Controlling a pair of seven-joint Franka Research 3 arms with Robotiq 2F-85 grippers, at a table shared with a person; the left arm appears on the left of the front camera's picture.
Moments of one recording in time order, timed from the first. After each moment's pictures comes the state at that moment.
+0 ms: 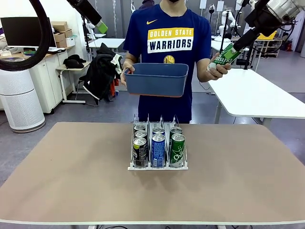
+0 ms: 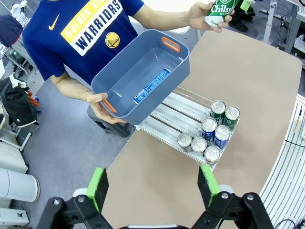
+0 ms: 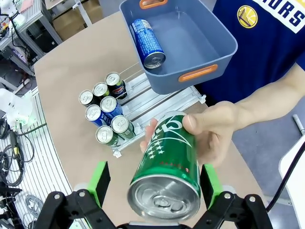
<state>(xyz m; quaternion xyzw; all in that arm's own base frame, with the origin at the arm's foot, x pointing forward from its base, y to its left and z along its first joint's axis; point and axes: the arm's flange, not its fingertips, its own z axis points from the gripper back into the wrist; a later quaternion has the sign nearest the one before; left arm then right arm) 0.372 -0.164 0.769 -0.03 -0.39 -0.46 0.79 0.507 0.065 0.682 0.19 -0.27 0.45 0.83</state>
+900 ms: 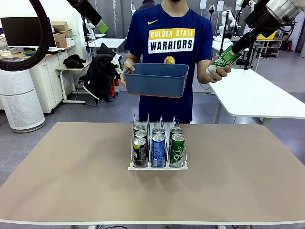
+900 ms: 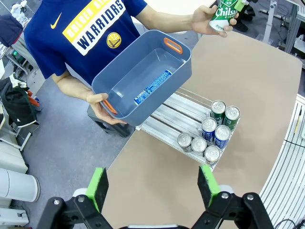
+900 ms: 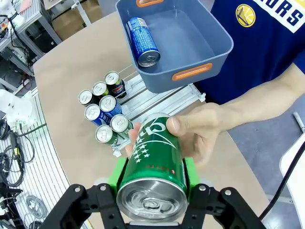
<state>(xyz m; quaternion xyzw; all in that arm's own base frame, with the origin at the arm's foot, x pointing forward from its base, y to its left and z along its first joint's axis) 0.372 -0.164 0.769 -0.03 -0.39 -0.46 0.79 0.508 0.064 0.681 0.19 -0.27 0.44 0.84</state>
